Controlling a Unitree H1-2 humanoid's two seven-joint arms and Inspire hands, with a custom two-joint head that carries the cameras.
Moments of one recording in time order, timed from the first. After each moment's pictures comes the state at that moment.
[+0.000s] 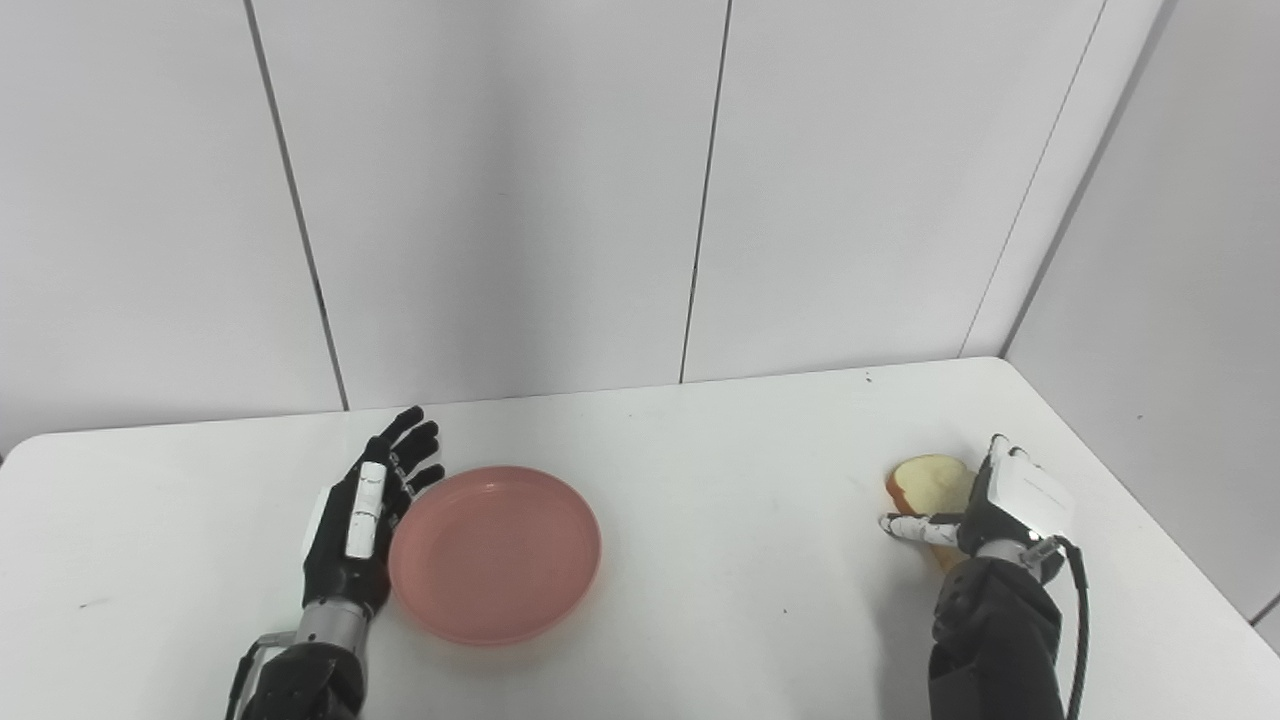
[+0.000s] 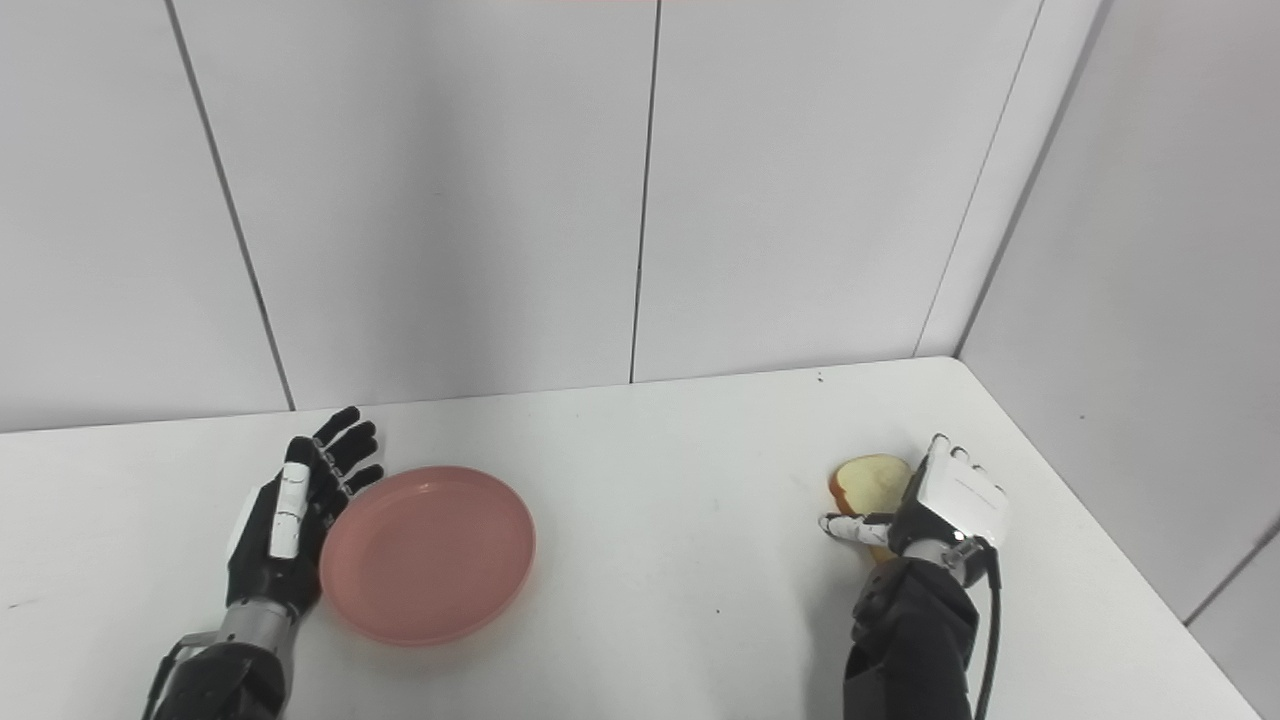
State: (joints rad) left arm -0.62 -0.03 0.07 0.81 -0.16 -0.37 -0.17; right arm -0.44 -0.17 -0.45 0.21 -1.31 0.48 0.20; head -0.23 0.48
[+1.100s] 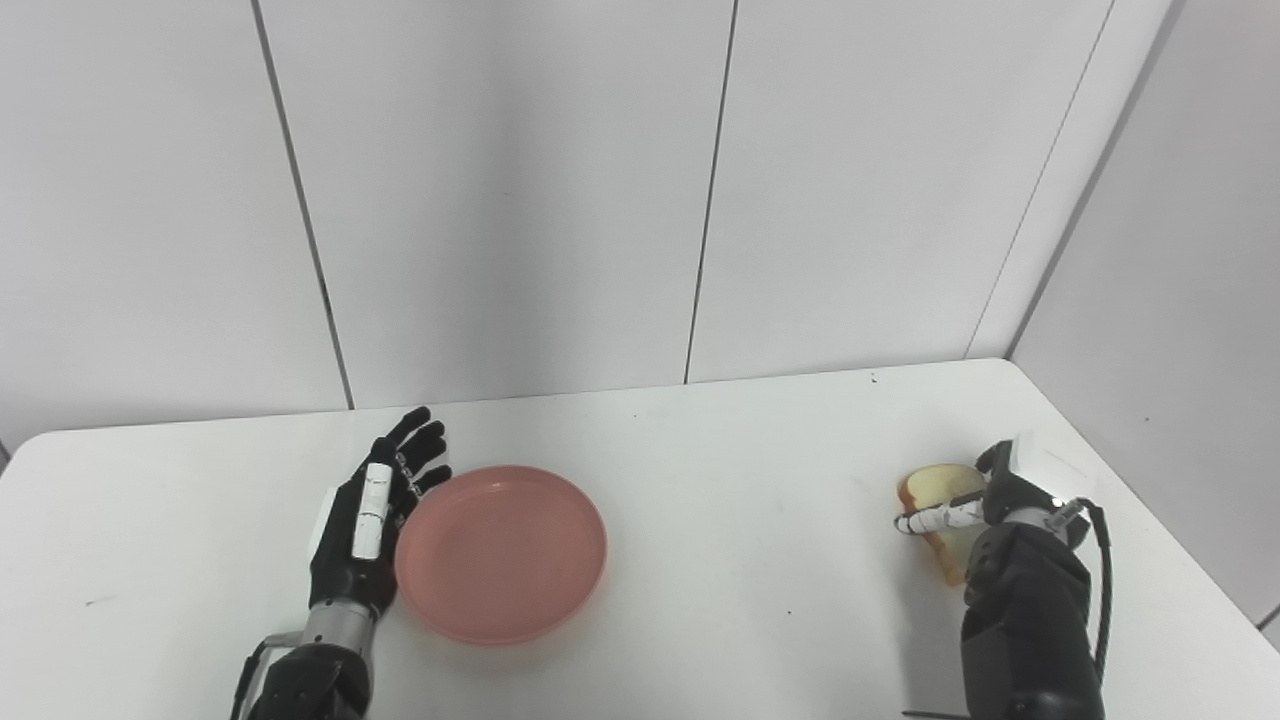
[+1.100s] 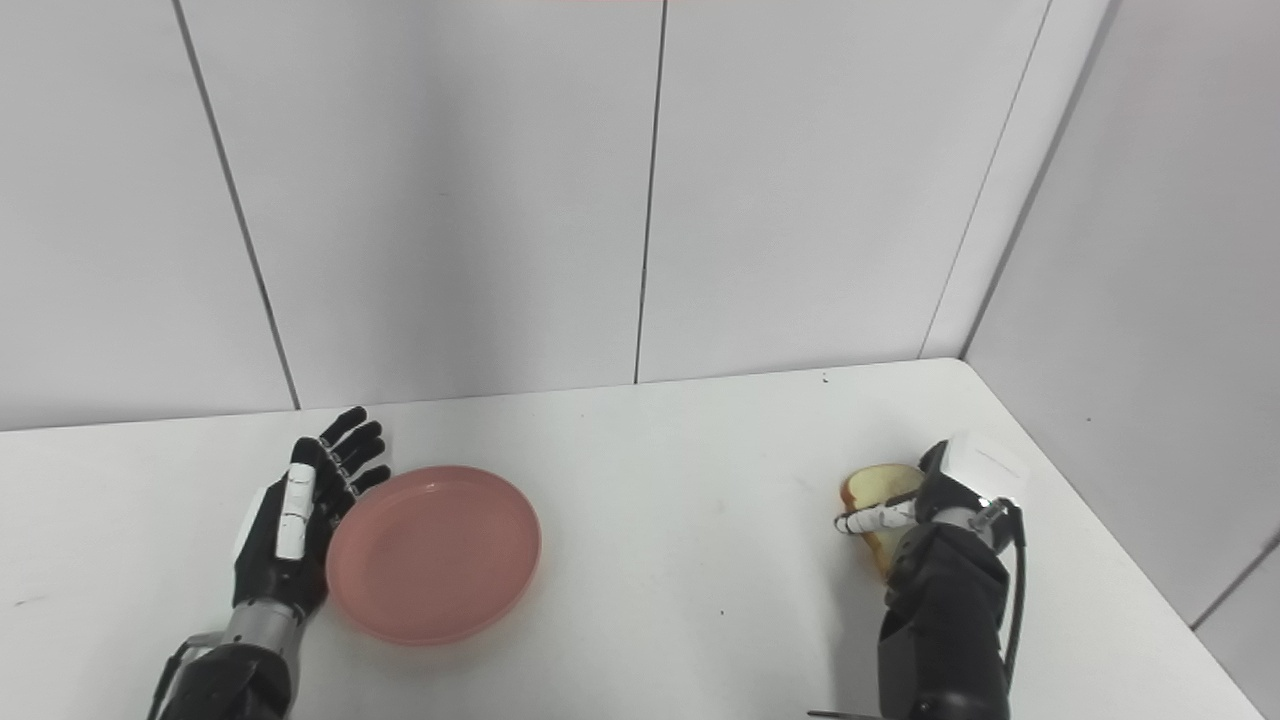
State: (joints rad) left arm -0.61 -0.03 0.07 0.79 -0.16 -0.37 -0.17; right arm -0.49 -0.25 -0.45 0.24 -1.34 0.47 0.32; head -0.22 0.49
